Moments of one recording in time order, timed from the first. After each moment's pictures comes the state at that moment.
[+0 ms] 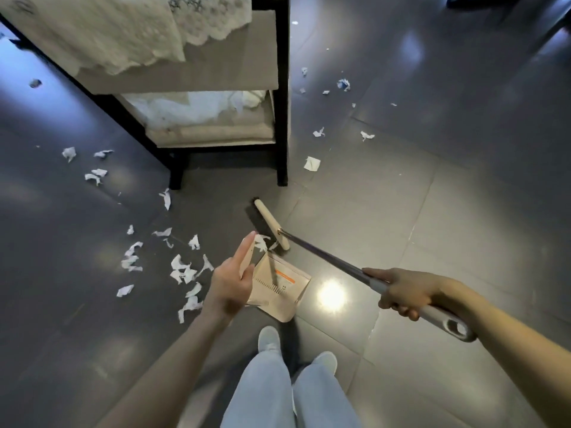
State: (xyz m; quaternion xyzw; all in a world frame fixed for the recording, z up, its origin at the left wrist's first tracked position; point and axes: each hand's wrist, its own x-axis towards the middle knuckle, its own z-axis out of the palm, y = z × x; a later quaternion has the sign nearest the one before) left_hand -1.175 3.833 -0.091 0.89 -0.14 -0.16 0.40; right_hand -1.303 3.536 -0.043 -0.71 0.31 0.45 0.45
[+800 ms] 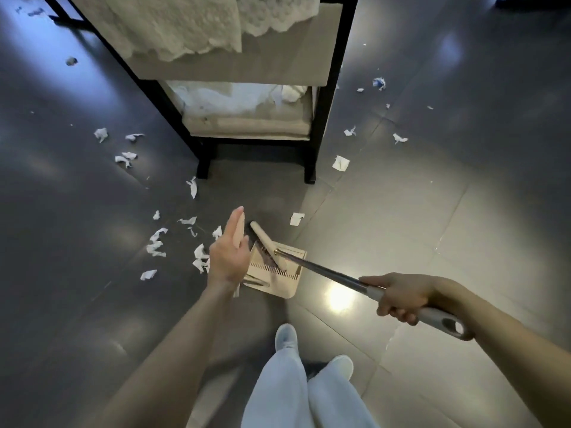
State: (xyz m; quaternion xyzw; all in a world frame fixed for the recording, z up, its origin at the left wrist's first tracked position) left_hand -1.098 3.890 -0.095 0.90 -0.01 -0.09 0.43; right_hand -1.231 3.603 -0.051 -0.66 0.28 0.54 0.44
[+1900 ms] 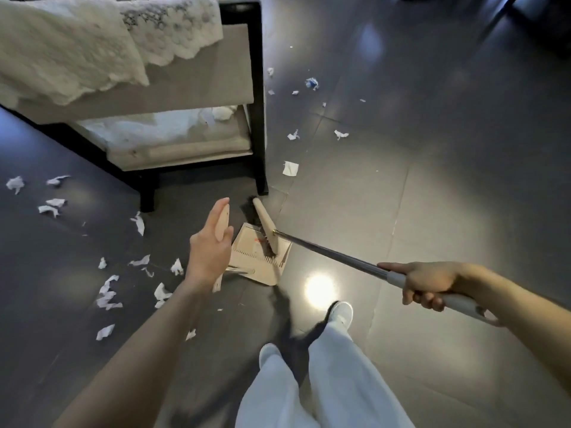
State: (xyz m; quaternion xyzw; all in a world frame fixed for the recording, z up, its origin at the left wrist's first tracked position) left_hand -1.031 3.796 -0.072 0.88 -0.13 -0.19 0.42; right_hand -1.260 3.492 -0.031 -0.61 0.40 0.49 0.47
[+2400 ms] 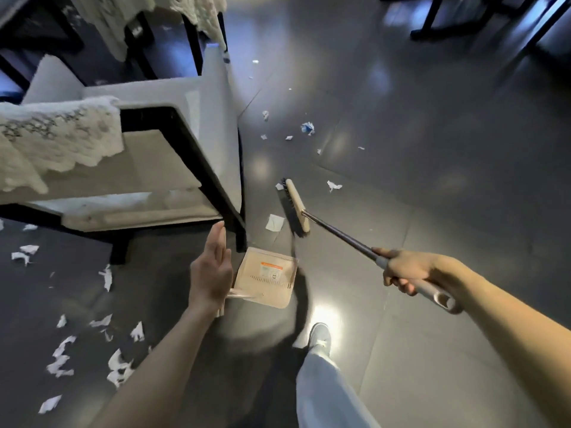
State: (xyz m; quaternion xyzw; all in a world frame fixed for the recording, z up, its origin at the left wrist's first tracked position) left_hand -0.943 3.526 -0.089 0.89 -0.06 -0.12 0.43; right_hand -1.089 3.204 -0.071 -0.69 0.40 0.37 0.48
